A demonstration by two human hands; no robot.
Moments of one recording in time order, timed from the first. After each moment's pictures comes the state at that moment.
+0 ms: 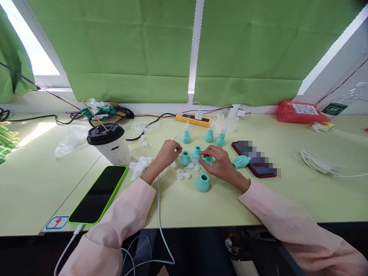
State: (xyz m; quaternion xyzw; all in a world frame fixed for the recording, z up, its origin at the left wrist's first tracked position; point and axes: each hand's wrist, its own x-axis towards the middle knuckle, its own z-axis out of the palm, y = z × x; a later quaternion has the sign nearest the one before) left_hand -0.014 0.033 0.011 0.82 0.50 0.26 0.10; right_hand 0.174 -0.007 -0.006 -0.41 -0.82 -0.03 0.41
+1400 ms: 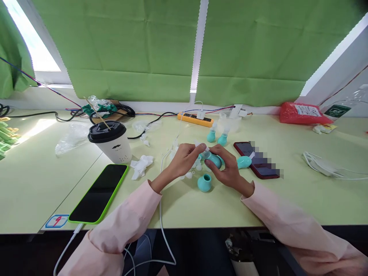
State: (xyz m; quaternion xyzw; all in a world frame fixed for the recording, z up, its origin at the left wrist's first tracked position) left_hand 0.018 -0.018 0.039 0.71 0.37 0.42 0.42; right_hand 0.169 -0.026 0.004 -0.31 -0.80 0.04 0.51
